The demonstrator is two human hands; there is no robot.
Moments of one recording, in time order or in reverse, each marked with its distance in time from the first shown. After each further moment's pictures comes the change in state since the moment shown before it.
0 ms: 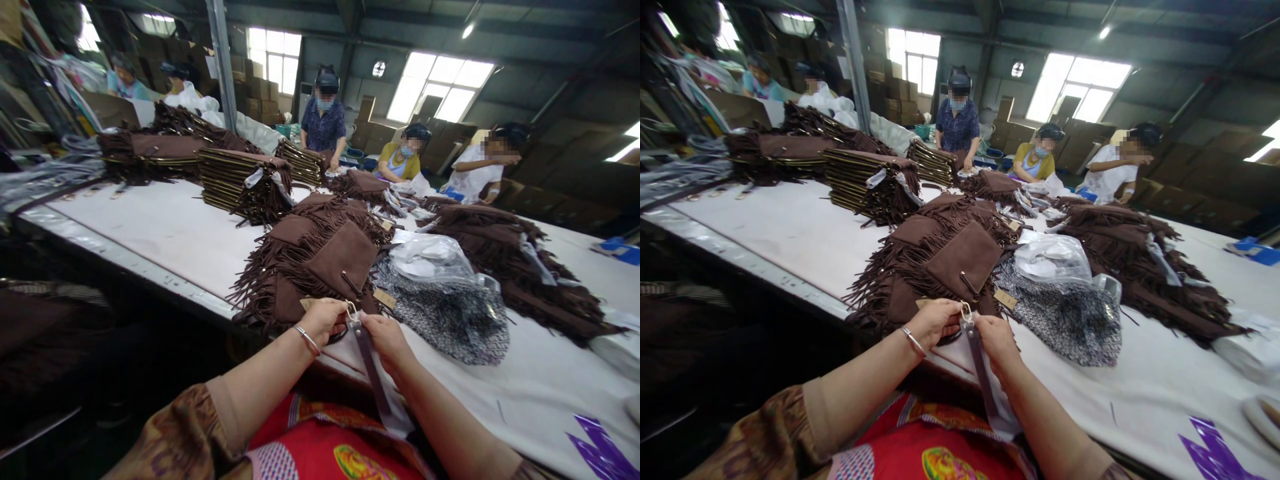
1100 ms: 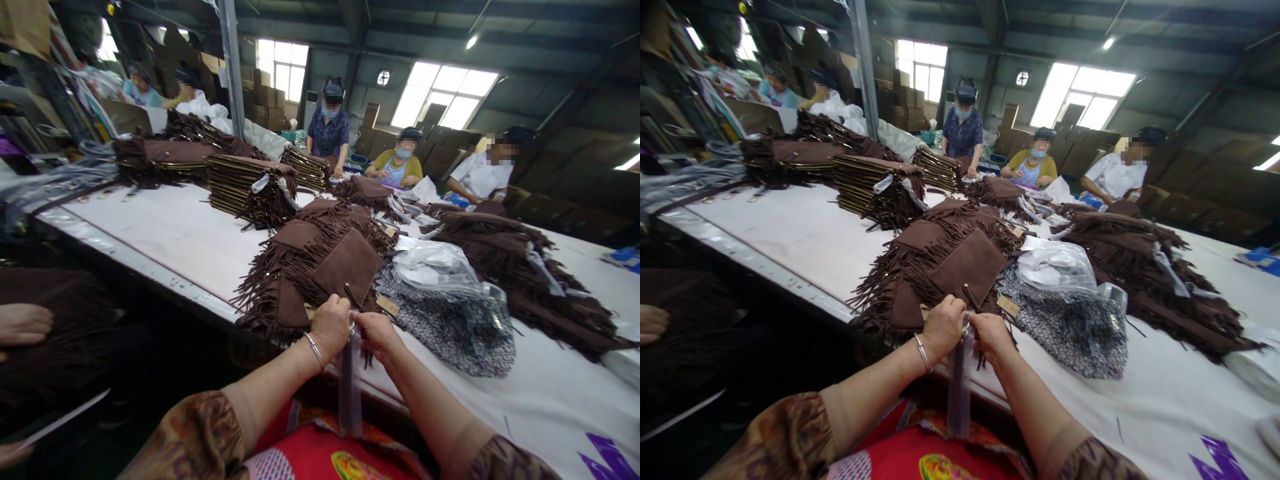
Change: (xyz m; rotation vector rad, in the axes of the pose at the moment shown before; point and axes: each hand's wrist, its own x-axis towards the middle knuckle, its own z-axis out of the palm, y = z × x) left_hand -0.004 -0.007 -0.008 0.994 0.170 0.761; right_hand 0.029 0.000 0.022 0.240 -0.068 0.245
